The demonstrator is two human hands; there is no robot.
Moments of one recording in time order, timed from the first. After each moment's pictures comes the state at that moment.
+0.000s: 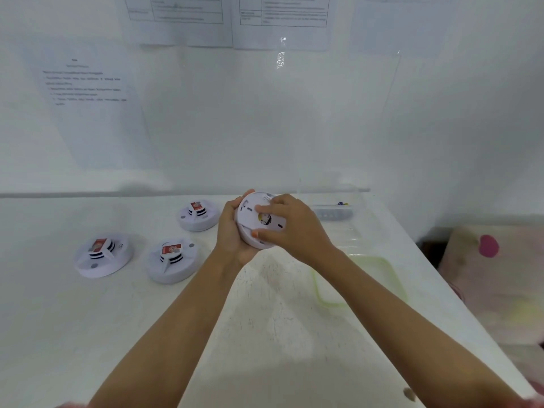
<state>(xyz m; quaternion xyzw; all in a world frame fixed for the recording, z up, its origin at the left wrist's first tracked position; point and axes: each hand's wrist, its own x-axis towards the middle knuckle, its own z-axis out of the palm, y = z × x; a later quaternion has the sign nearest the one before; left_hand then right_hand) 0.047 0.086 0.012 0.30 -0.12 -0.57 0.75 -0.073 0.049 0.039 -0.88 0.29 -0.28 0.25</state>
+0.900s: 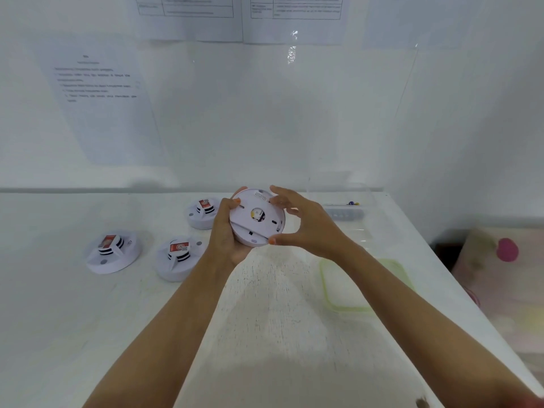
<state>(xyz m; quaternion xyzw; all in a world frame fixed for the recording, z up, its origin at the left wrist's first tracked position) 0.074 0.088 -0.005 0.27 -0.24 -0.54 0.76 -0.077 0.025 0.034 -0.88 0.21 -0.24 0.35</state>
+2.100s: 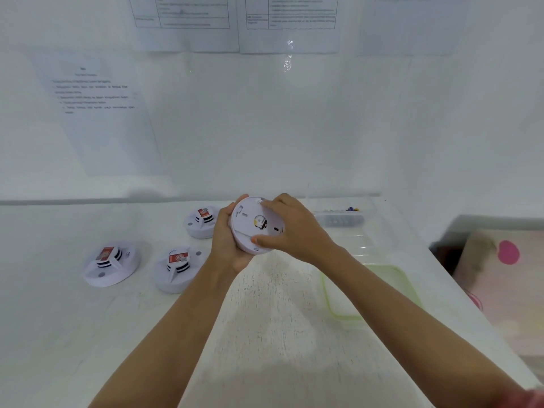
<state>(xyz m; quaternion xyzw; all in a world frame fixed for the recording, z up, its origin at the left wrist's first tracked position) 0.073 0.083 0.001 0.28 -0.16 -0.55 0.77 -0.053 0.032 0.038 -0.92 0.24 -0.25 0.20</state>
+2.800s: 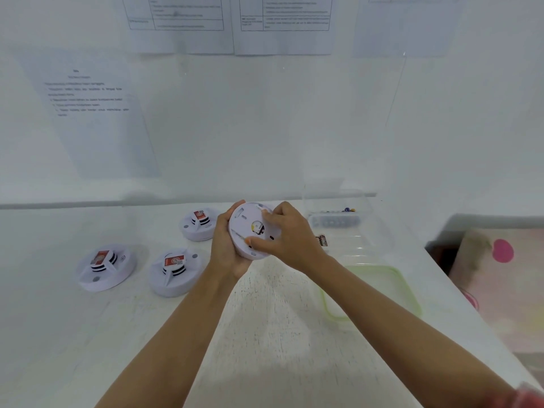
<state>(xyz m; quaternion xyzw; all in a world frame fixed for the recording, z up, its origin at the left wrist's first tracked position) 0.066 0.085 -0.001 0.31 -0.16 -0.55 0.76 -0.048 0.037 0.023 -0.88 0.28 -0.30 0.22</state>
